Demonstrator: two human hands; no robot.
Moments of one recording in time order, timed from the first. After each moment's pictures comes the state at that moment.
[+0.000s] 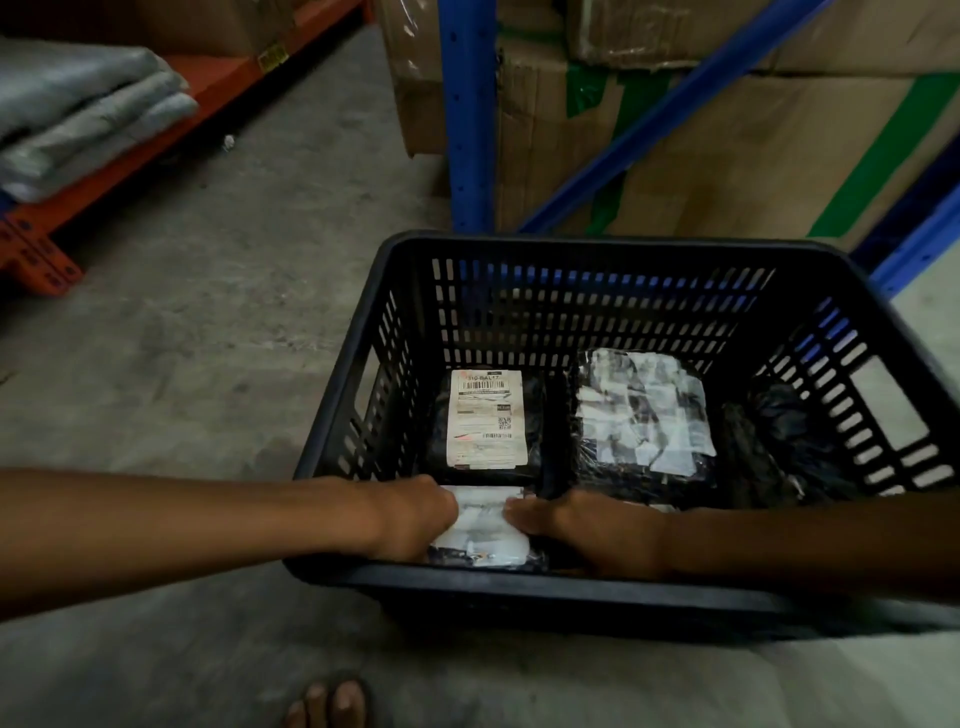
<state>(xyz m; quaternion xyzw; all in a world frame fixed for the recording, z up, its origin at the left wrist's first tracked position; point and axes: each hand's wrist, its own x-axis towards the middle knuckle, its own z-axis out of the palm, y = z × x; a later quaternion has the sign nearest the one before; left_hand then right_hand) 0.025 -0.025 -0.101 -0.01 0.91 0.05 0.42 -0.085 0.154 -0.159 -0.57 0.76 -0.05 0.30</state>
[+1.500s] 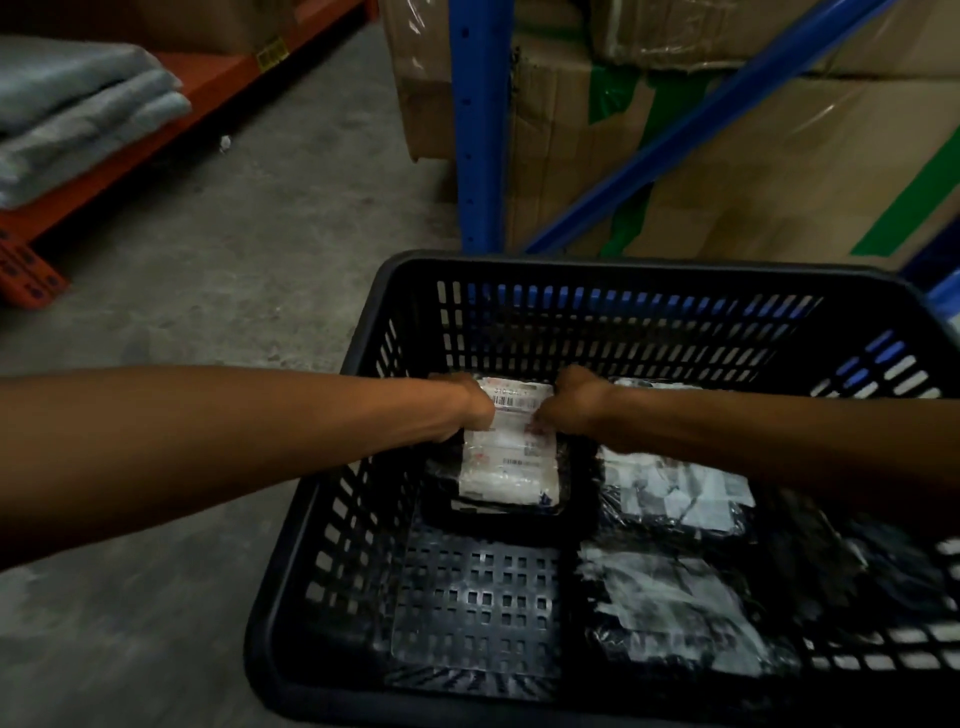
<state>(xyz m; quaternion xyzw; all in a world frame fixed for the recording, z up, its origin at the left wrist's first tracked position) -0.114 -0.083 -0.137 -0.36 0.87 0.24 0.23 -0.188 0.040 -0.142 -0.14 0.89 -0.25 0.36</state>
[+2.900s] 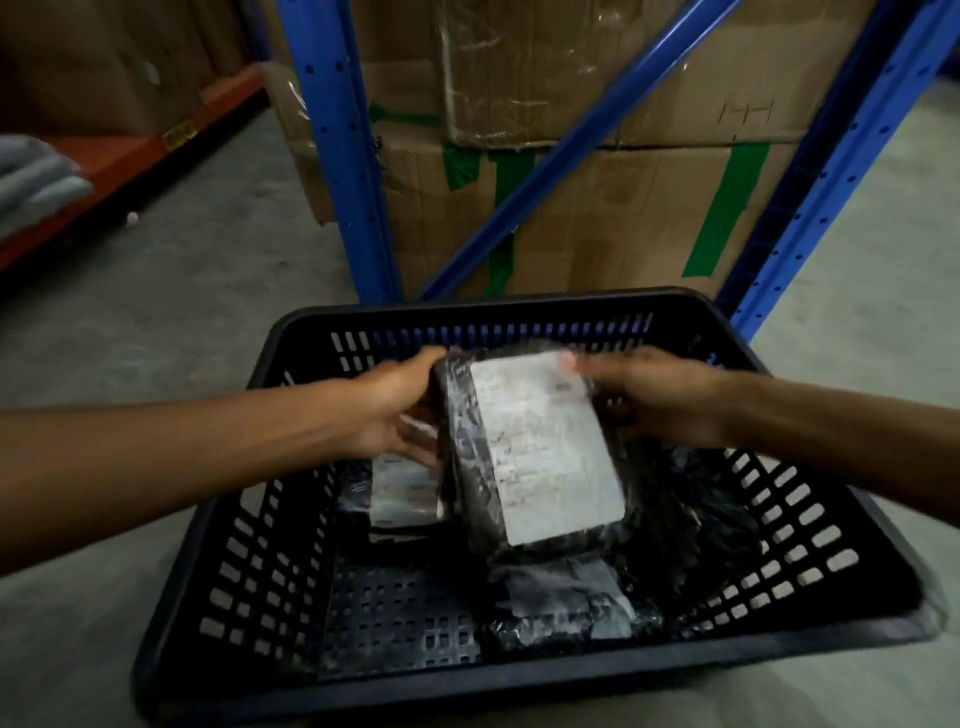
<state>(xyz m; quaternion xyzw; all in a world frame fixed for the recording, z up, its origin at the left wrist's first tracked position) -0.109 -0.019 -0.055 -0.35 0.69 0.62 0.15 -0.218 0.205 -0.052 -0.08 0.76 -0.50 0.40</state>
